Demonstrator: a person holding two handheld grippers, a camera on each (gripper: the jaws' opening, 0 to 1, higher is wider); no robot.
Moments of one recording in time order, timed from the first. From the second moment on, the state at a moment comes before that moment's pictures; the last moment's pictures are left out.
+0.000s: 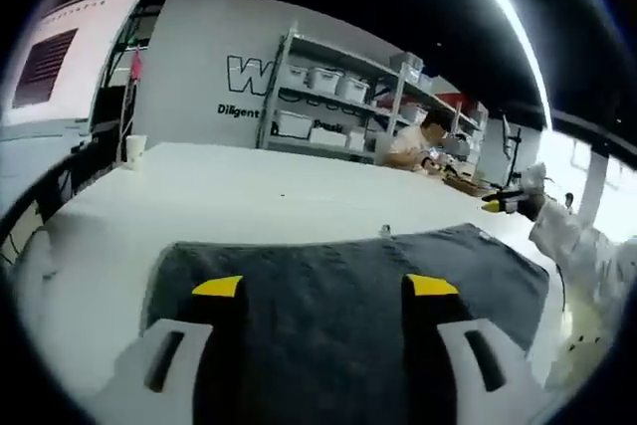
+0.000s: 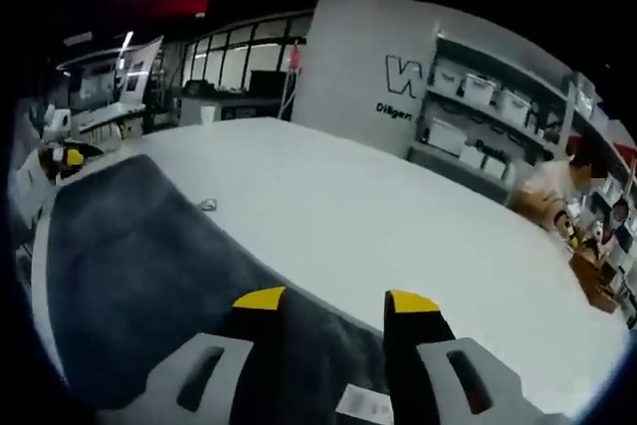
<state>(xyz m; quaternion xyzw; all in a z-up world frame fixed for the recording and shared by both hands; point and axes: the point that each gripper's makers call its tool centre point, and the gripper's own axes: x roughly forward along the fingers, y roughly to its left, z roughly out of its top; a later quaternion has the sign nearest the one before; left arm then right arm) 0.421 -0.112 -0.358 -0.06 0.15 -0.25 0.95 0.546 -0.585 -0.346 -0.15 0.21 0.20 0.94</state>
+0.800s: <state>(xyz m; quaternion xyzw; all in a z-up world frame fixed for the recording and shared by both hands) 0.340 -0.257 -0.420 0.06 0.19 -0.37 0.91 0.585 -0.363 -0.390 -0.21 0.20 0.37 0.88</state>
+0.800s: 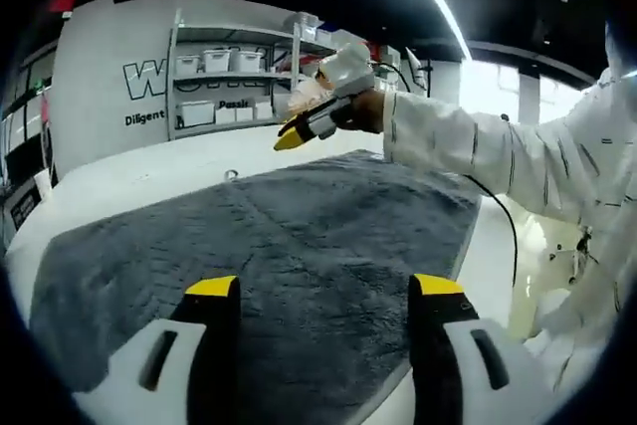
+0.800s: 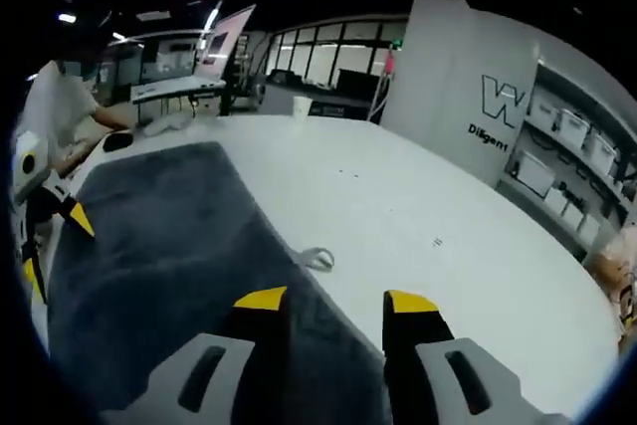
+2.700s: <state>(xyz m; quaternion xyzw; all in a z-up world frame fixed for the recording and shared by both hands) 0.330 -0.272 -0.434 0.07 0.16 -0.35 0.92 0.571 -0.303 -0.437 -0.06 0.25 0.22 0.94</state>
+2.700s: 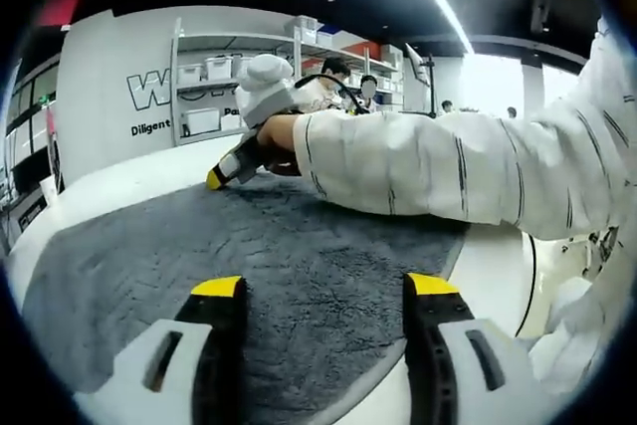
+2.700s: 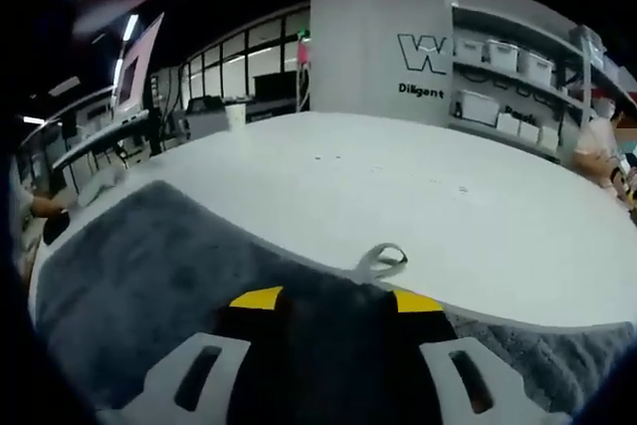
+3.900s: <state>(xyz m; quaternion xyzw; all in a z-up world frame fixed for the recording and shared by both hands) 0.504 -0.102 -0.425 0.07 0.20 -0.43 0.88 0.511 -0.229 -0.415 -0.18 0.19 0.55 0.79</state>
